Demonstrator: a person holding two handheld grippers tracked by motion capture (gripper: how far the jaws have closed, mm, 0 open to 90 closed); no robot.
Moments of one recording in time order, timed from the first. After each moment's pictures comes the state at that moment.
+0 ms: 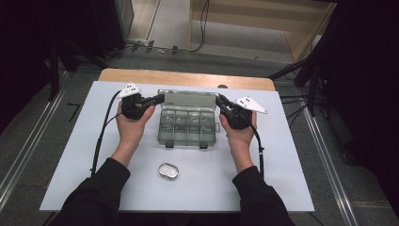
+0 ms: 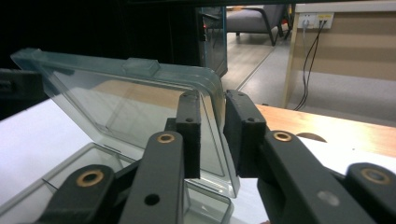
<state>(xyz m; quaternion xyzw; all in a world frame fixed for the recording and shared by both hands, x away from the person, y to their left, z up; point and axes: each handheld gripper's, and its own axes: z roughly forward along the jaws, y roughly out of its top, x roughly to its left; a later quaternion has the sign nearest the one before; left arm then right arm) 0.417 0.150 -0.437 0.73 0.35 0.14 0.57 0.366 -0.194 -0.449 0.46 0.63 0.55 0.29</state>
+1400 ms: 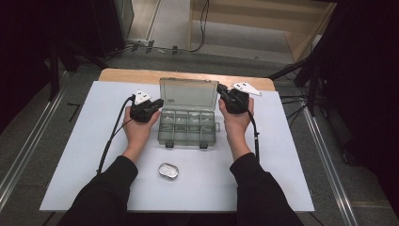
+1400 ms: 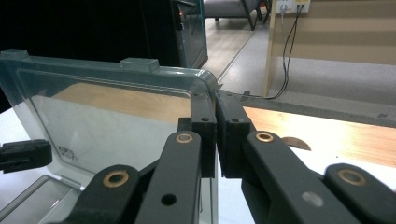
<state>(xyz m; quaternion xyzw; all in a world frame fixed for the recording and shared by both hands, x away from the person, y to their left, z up) 0.443 0.135 -0.494 0.74 0.40 0.23 0.48 0.413 -0.189 -0.437 0.51 0.63 0.51 0.29</state>
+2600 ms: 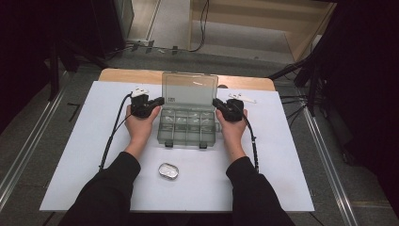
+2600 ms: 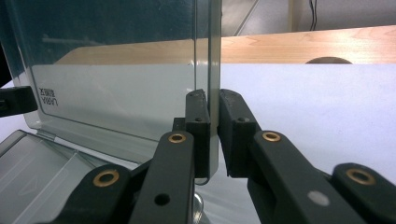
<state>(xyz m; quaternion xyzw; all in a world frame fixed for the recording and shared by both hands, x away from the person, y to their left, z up) 0.462 0.139 -0.497 0.72 0.46 0.15 0.50 0.432 -0.196 -0.506 0.56 0.63 0.50 0.19</state>
